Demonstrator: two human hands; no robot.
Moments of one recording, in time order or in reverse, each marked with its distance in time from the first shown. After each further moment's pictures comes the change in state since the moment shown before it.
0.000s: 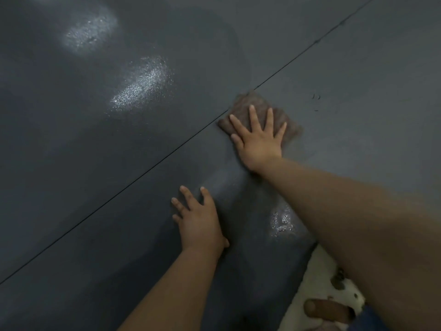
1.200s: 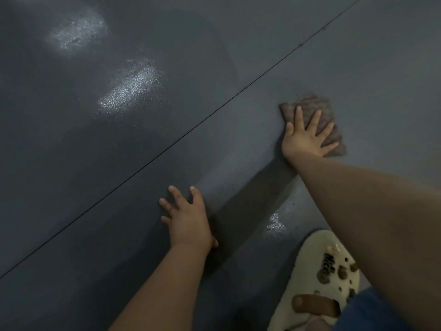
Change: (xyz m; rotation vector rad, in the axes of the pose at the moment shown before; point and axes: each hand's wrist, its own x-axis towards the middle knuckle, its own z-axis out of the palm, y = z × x) left_hand 0.006 0.002 -0.001 -0.029 0.008 0.007; right_hand 0.000 0.090 -0.014 0.244 0.068 0.611
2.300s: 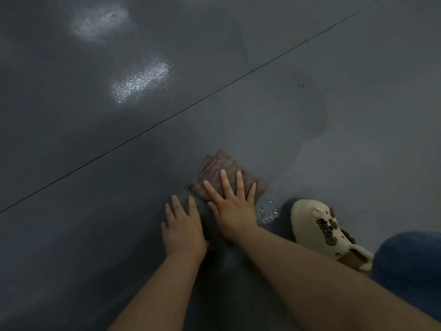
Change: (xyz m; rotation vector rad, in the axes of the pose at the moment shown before) left_hand -0.093 -0.033 0.080 0.012 0.061 -0.057; right_hand -0.226 0.048 0.084 -0.358 -0.235 -0.809
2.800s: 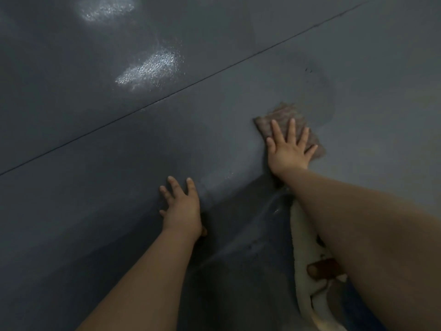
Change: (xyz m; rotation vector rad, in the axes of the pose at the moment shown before) left_hand 0.011 0.008 0.009 -0.145 -0.116 0.006; right_hand 0.050 0.117 -0.047 0.168 0.149 0.445
